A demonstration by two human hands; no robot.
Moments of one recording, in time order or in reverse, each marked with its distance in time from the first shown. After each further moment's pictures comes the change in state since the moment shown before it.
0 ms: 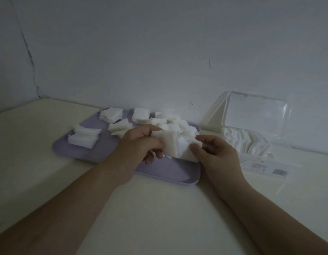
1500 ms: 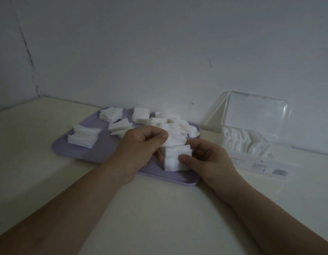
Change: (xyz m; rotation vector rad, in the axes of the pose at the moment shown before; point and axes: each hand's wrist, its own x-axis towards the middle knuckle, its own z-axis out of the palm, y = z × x) left_hand 0.001 -0.003 0.006 0.092 0.098 0.004; right_hand -0.005 -0.005 0.008 0.110 -0.292 -0.014
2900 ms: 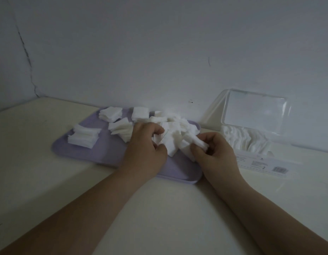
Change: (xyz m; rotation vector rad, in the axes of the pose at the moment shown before) left_hand 0.000 -0.020 0.013 0.573 0.191 0.279; right_hand -0.001 -0.004 -0.001 -0.281 0.311 -0.064
